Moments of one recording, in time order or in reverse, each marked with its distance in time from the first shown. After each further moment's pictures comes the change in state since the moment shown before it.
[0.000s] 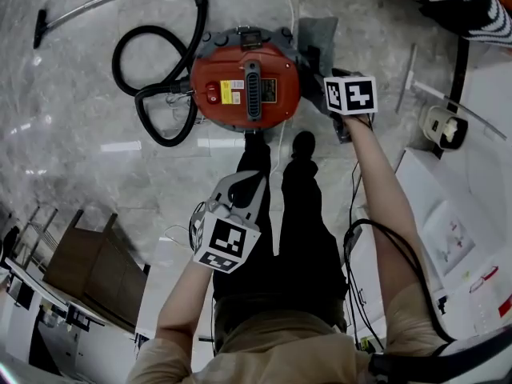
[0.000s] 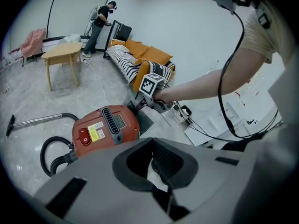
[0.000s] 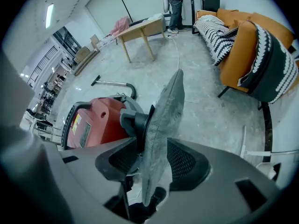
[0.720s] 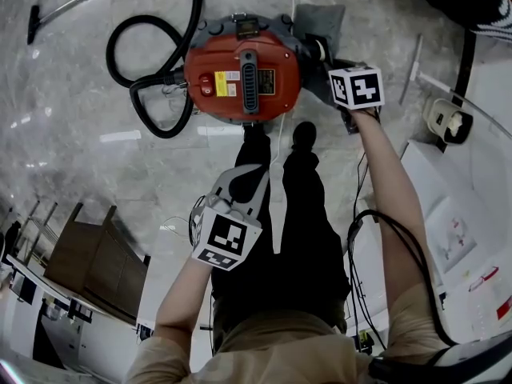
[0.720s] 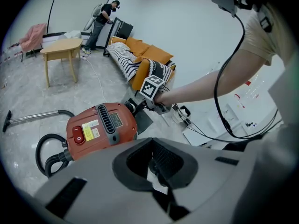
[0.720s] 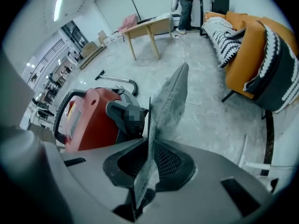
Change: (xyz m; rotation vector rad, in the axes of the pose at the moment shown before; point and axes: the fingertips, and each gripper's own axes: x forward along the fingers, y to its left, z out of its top) left arm 0.018 -0.002 0.000 -0.022 0.004 -0.022; right arm 0.017 -0.017 -0.009 -0.101 0.009 0.009
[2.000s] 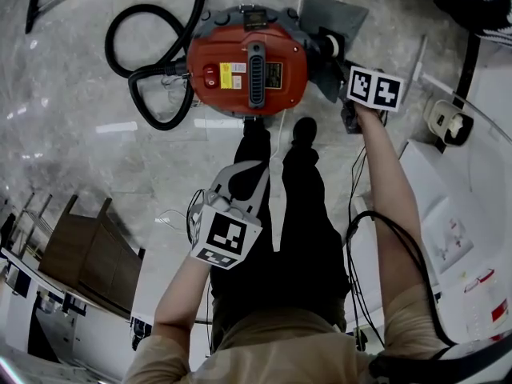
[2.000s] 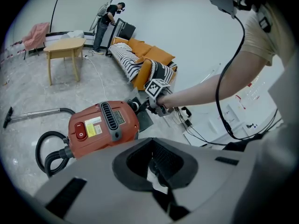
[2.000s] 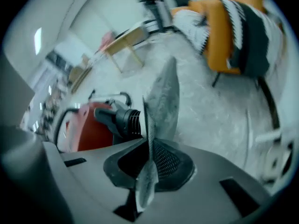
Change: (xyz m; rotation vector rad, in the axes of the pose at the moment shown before) left arm -0.003 0.005 -0.009 -0.023 -0.012 0.005; right arm 0.002 -0.013 -0.010 0.293 -0.103 0.032
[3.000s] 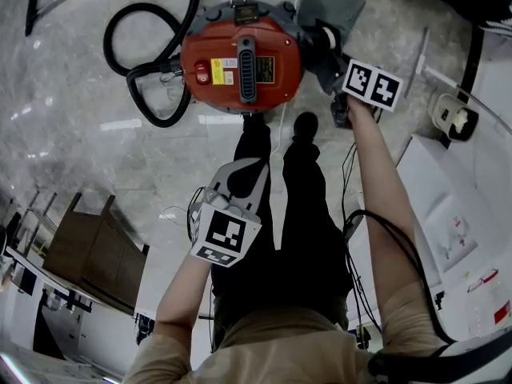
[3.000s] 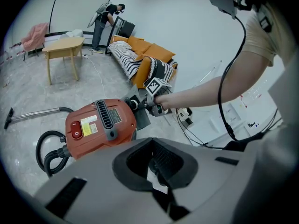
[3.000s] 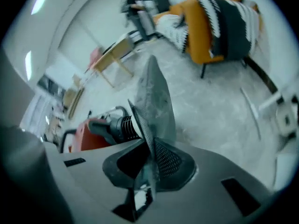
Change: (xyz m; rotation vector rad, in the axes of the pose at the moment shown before) left arm 0.012 -0.011 -0.001 0.005 0.023 0.015; right arm 0.001 -0.009 -0.001 0.183 -0.101 0.018
